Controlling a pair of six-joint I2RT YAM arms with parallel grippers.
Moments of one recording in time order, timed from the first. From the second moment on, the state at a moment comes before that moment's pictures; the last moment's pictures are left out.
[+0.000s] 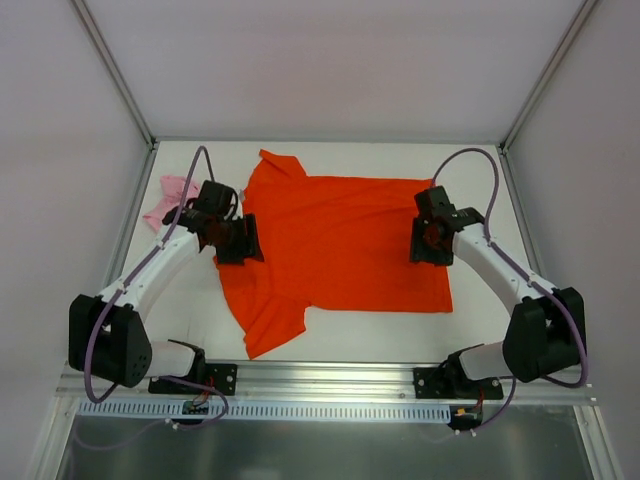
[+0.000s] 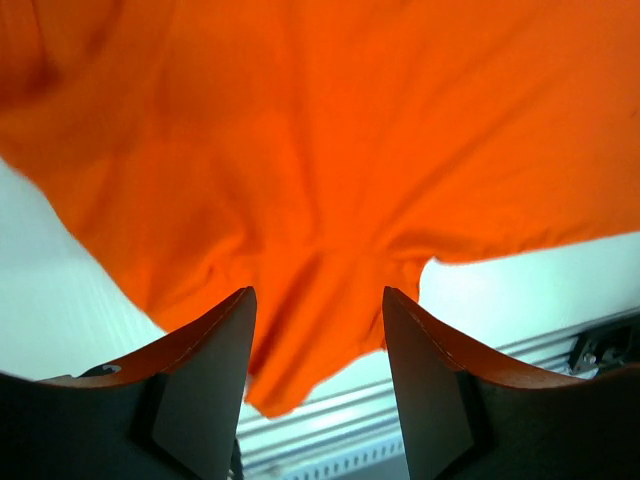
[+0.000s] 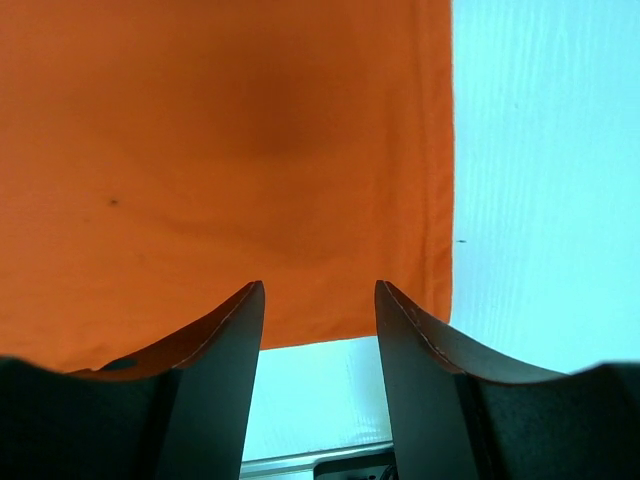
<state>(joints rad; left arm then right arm) -0.27 1.37 1.09 -0.80 0.21 -0.39 0.36 1.41 1.08 -0.86 0.24 0.40</state>
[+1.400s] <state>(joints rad) -0.78 0.98 0.51 -0.97 0.07 -1.09 0.06 1.16 0.75 -0.75 0.14 0.46</state>
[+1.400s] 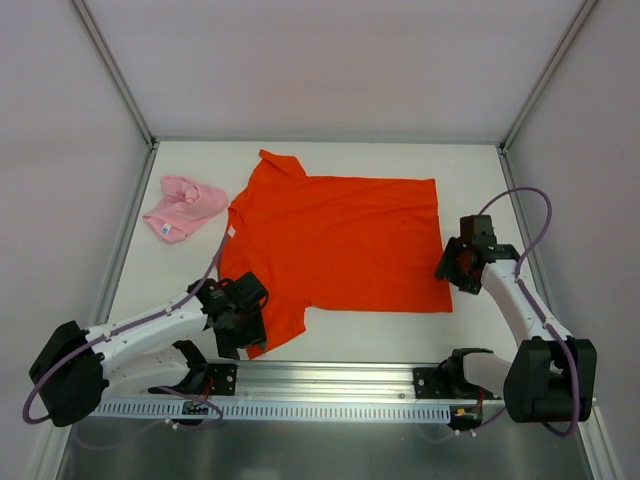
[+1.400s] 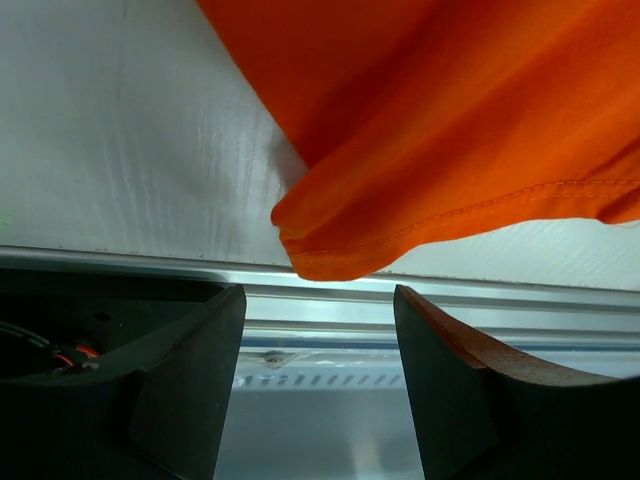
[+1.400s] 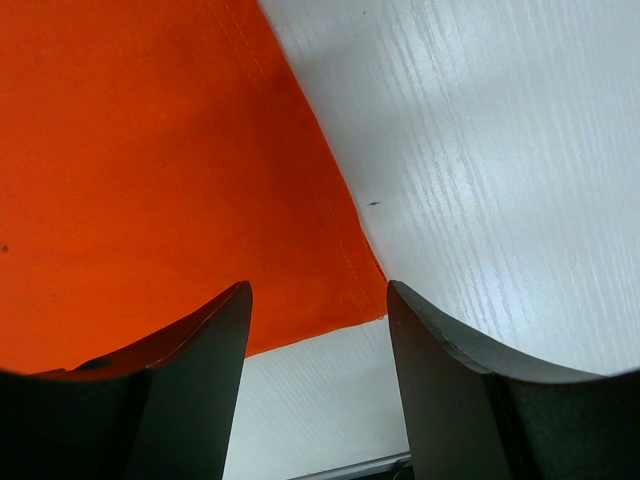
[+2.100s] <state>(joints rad) -0.90 1.06 0.54 -0.95 -0.11 -1.30 0.00 1.15 0.74 -0.74 0.11 0.42</state>
